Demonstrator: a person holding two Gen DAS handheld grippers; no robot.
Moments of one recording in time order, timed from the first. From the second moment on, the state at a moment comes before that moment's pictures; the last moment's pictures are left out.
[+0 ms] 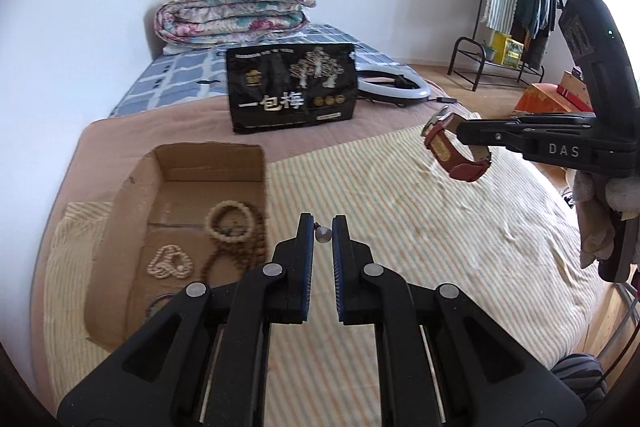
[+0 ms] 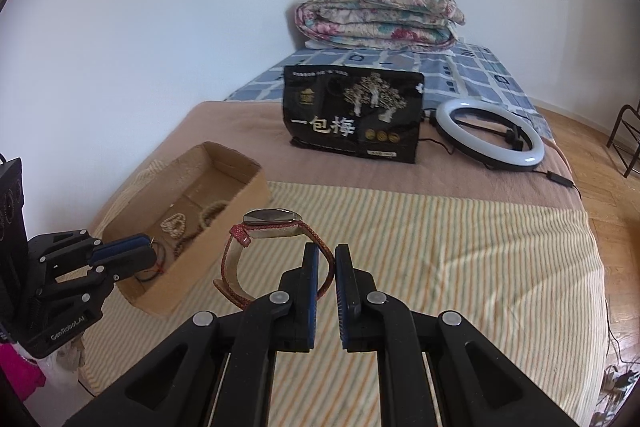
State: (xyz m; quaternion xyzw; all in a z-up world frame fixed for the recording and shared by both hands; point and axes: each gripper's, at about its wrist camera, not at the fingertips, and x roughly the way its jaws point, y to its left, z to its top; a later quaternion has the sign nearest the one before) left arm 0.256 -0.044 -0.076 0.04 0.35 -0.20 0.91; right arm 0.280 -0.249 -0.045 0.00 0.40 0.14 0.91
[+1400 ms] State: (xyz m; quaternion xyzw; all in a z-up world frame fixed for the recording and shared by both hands) left arm 0.269 0.096 -0.099 0.00 0.37 -0.10 0.92; right arm 0.304 -0.073 -0.087 -0.03 0.43 0.25 0.87
